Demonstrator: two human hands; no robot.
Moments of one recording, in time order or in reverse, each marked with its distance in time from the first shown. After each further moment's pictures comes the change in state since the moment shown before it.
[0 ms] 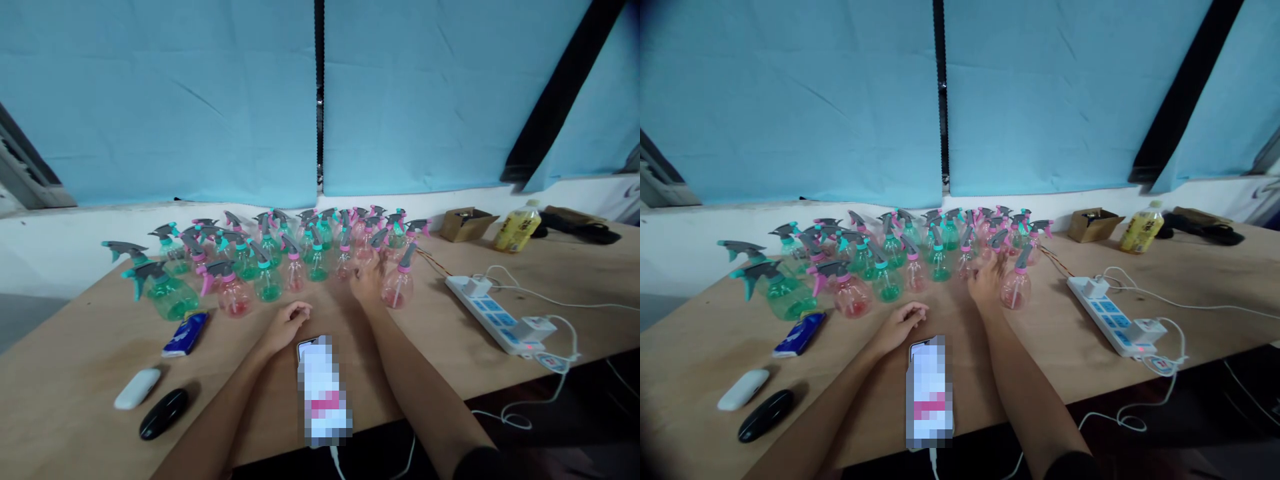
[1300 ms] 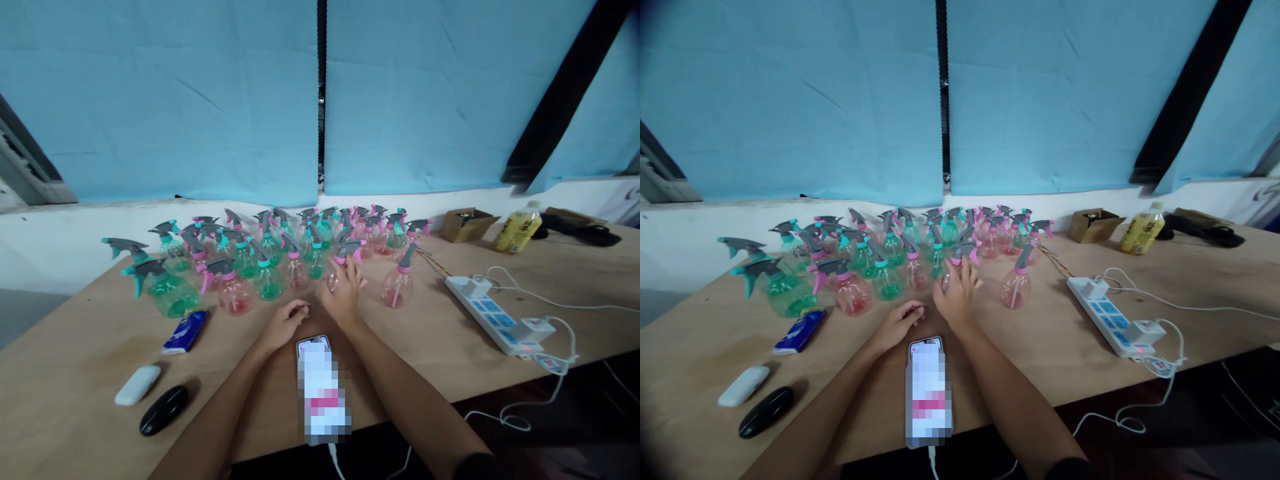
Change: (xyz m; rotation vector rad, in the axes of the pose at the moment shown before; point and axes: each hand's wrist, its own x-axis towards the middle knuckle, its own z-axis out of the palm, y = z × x) left_hand 0.002 -0.005 -0.001 -0.022 -0.002 -0.002; right_hand -0.038 -0.094 -0.023 0.072 -0.050 -0.045
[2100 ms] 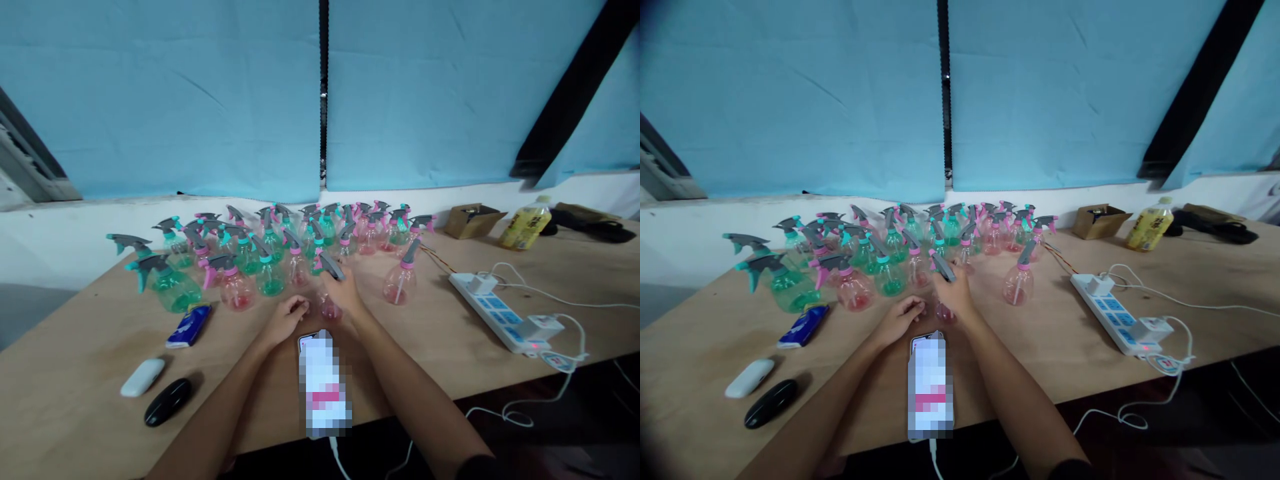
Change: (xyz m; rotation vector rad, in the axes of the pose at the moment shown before) left_hand 0.002 -0.001 0.001 0.018 0.021 -0.017; right_hand 0.020 -0.001 -0.001 0.820 -0.326 0.214
